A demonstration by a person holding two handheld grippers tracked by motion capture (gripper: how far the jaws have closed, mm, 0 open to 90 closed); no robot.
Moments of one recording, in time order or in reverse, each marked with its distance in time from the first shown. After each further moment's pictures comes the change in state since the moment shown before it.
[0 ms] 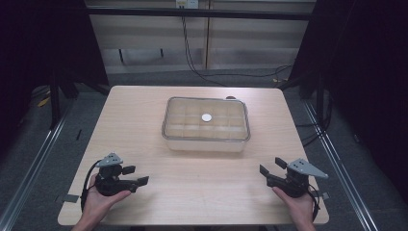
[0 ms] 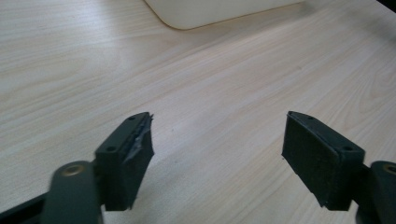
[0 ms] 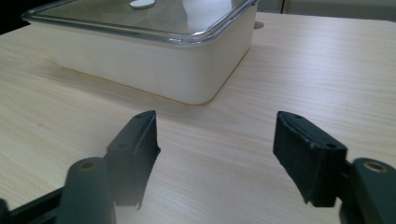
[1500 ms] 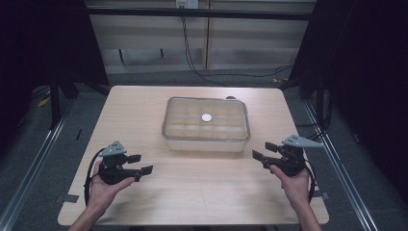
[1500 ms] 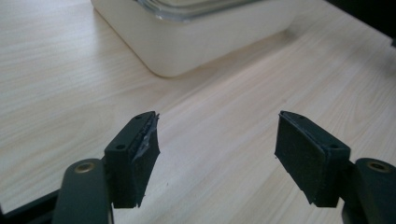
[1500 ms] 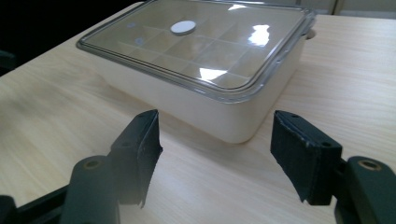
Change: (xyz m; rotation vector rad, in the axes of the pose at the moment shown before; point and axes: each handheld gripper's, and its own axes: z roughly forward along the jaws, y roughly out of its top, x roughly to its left) left arm -0.007 0.039 -0.001 -0.059 -0.014 0.076; right arm -0.003 0.064 0.022 0.095 0.185 0.025
